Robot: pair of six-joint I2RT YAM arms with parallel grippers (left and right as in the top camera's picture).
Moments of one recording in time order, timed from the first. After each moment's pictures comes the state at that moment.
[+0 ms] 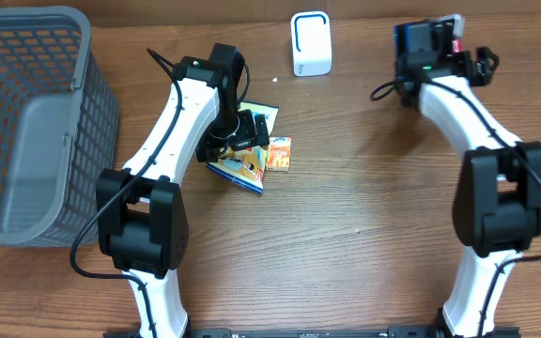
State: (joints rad) left arm -0.25 2.05 1.75 -1.27 0.14 -0.47; right arm 0.11 2.11 1.65 -0.46 1.00 0.02
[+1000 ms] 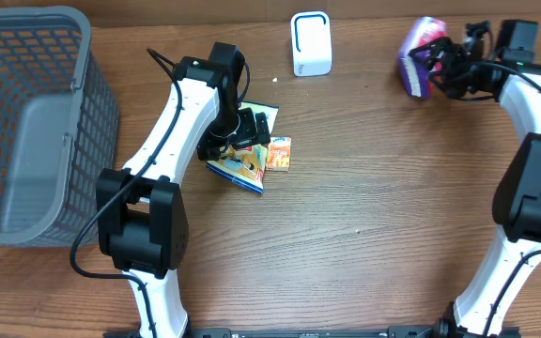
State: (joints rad) left arm -0.25 2.05 1.75 -1.25 0.15 -0.47; right arm -0.21 2.21 1.72 -0.45 -0.80 0.39
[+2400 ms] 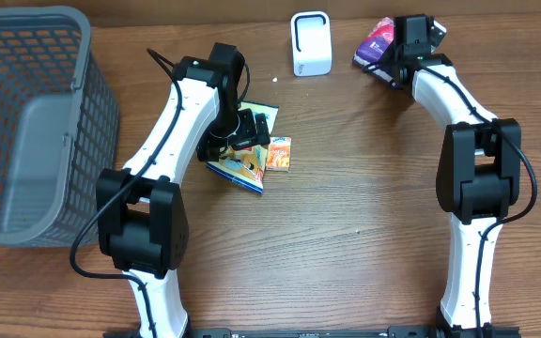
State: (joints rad) left arm -0.25 2.05 1.75 -1.26 0.15 -0.47; right arm 0.10 2.40 1.89 -0.37 0.25 0.68
